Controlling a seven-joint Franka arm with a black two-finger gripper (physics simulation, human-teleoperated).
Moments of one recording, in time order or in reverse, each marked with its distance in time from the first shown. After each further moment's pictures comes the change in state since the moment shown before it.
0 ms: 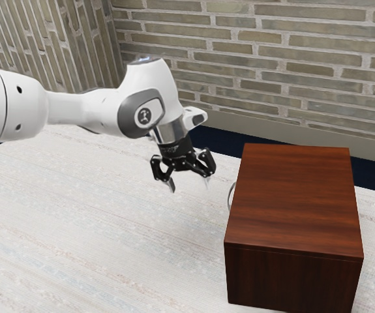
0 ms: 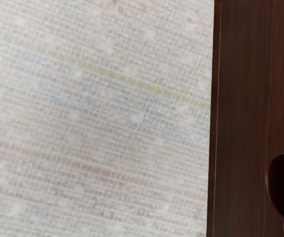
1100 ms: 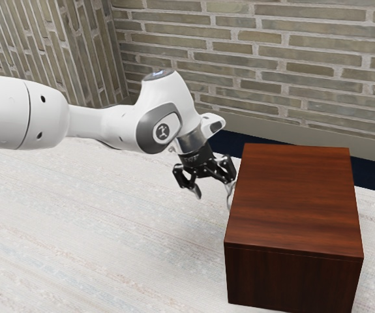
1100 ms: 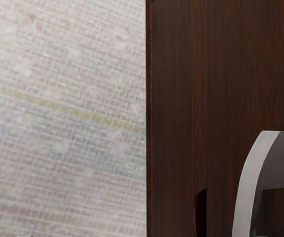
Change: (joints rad) arm -0.070 0.084 0.005 0.022 -0.050 0.175 0.008
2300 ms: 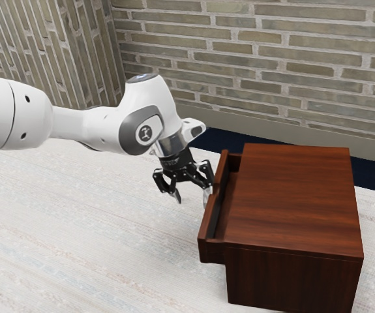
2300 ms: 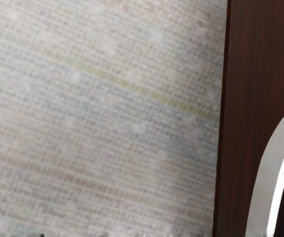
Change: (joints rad) arm 0.029 -0.070 0.034 -0.102 0.005 -0.031 -0.008
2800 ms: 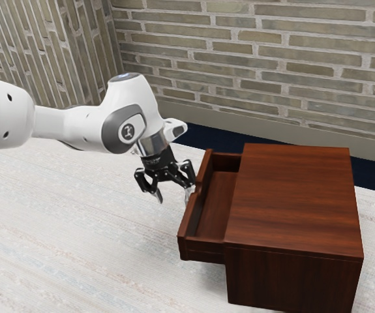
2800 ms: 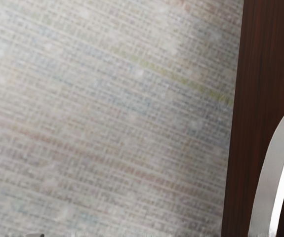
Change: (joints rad) arm 0.044 -0.067 0.013 -0.077 0.006 -0.018 0.019
